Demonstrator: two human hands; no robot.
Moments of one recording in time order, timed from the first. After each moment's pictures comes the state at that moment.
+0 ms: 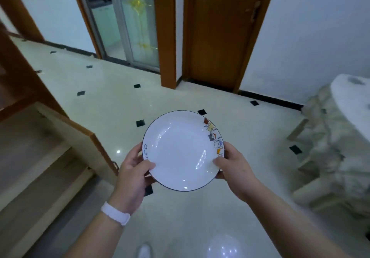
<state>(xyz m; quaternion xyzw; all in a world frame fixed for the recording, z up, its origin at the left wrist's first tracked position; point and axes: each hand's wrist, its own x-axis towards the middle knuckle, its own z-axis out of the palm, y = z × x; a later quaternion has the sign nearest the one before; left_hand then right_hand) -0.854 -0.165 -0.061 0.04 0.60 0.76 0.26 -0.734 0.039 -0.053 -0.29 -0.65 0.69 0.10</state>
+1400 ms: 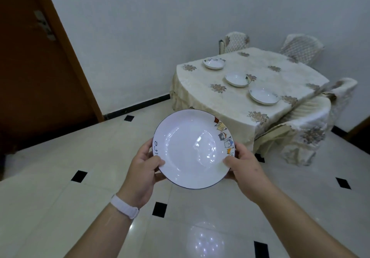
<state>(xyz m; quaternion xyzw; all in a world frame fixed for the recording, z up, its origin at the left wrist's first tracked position) -0.958 0.411 -0.038 0.33 0.49 0.52 0.62 -0.722 0.414 -0.033 -0.58 -0.41 0.55 0.44</state>
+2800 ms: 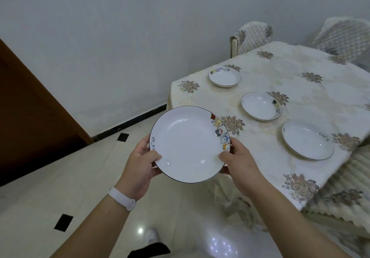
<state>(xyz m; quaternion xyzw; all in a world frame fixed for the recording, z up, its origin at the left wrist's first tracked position) -0.907 0.897 -0.067 0.33 0.55 0.48 0.61 -0.673 0.892 -0.064 -0.60 -0.39 0.56 0.43</state>
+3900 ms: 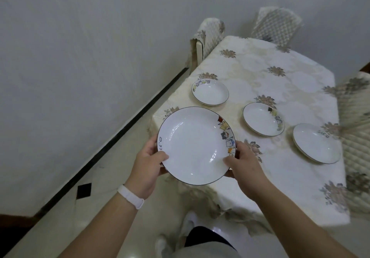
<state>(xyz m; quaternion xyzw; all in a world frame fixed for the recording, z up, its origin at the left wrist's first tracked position) -1.007 1.264 -0.096 0.43 0.45 0.31 0.72 -0.804 1.151 -0.083 -0.71 -0.24 0.43 0.51</state>
